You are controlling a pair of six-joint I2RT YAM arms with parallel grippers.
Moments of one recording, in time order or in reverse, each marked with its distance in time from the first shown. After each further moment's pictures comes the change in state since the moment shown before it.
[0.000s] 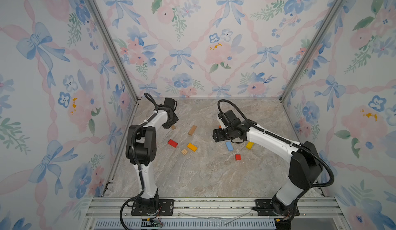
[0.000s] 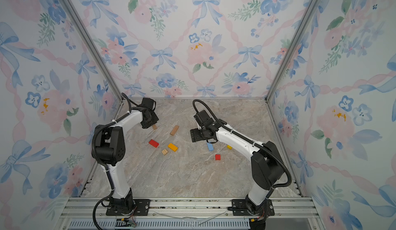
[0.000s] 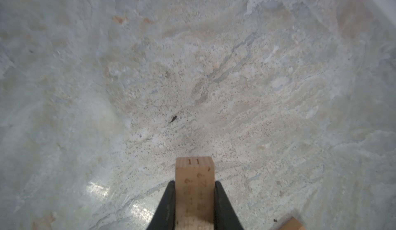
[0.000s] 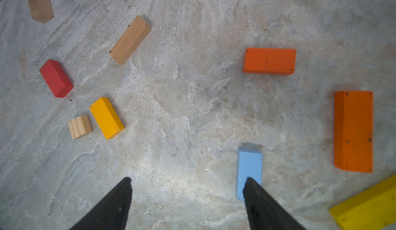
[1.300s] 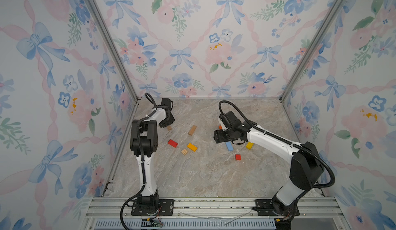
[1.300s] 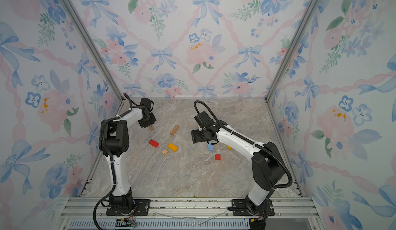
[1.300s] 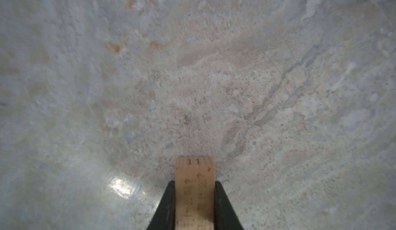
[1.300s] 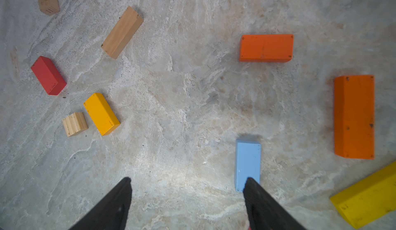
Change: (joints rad) left arm 0.066 0.192 0.122 -0.027 -0.005 0.121; right arm 0.000 -0.010 -0.024 -0.011 0.000 0.030
